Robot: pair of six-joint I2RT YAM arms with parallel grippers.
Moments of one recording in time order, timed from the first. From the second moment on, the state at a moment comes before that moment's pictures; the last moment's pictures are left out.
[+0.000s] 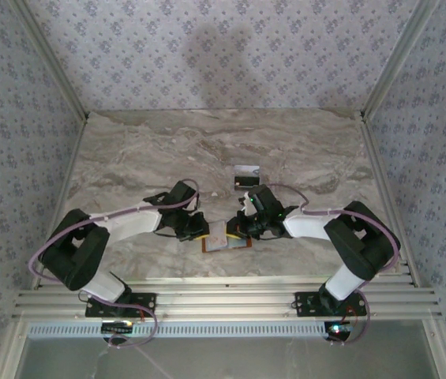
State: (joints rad) left arm -0.68 1.51 0.76 -0.37 0.40 -0.88; right arm 0.69 1.61 0.65 0.10 -0.60 0.93
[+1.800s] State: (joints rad) left arm -0.70 1.58 0.75 -0.30 0.41 -0.89; right arm 0.69 1.61 0.66 0.08 -0.62 0.91
